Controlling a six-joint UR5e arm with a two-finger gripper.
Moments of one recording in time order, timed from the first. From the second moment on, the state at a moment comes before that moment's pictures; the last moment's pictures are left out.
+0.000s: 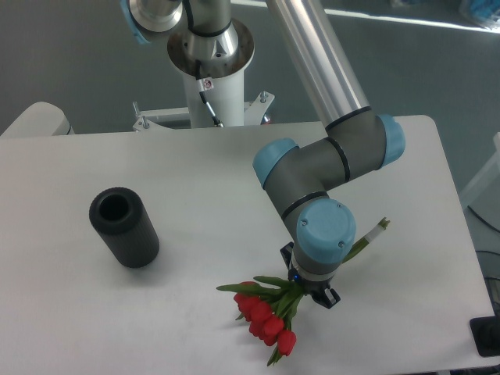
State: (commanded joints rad) arm 2.45 -2.24 -1.25 -1.24 1.60 1.38
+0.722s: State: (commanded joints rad) arm 2.43 -2.23 -1.25 -1.24 1.57 1.26
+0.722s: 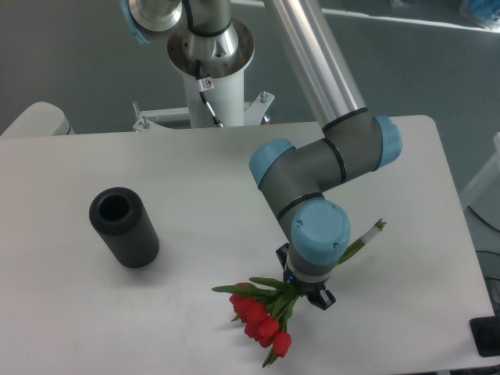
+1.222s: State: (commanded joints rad) arm 2.39 -2.20 -1.28 -1.20 1.37 1.10
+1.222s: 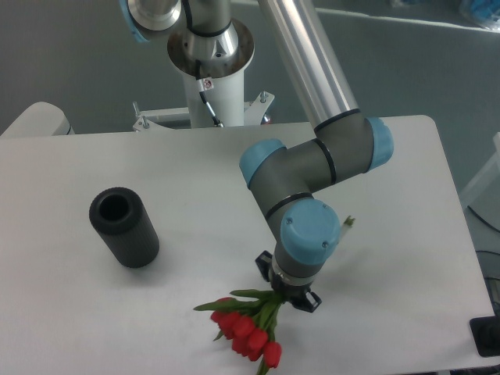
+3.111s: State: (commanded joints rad) arm 2.45 -1.86 -1.64 -1.00 0.15 1.06
